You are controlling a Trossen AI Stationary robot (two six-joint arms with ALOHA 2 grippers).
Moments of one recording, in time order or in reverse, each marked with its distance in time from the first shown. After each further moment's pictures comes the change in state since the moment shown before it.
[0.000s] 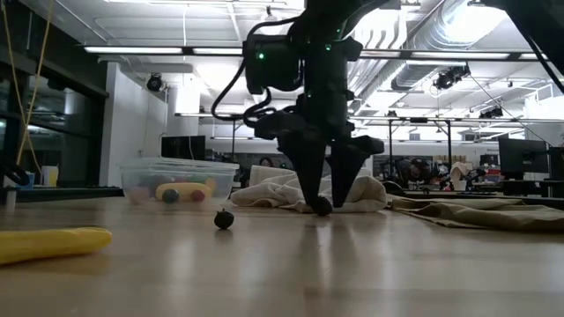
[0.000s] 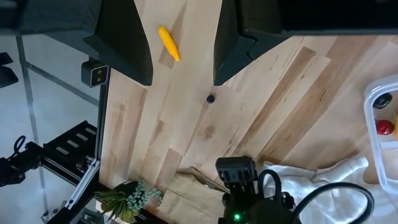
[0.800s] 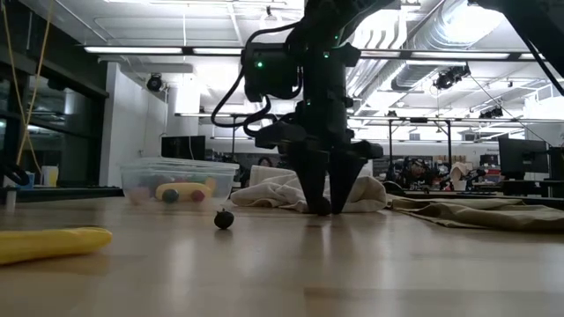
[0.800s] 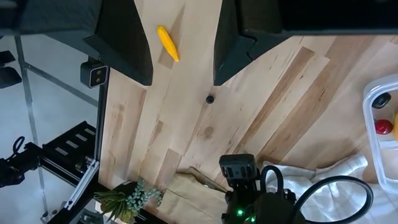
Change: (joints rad) left arm 0.000 0.000 0.000 -0.002 0.000 0.002; right arm 0.000 0.024 0.000 0.006 0.019 -0.008
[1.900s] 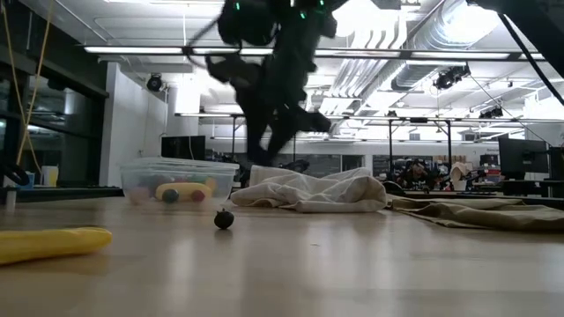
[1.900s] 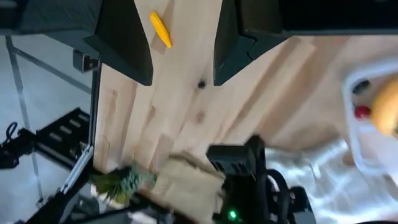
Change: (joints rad) left arm 0.002 -0.018 0.016 -0.033 -0.062 0.004; right arm 0.000 0.003 0.225 0.080 0.003 -0.104
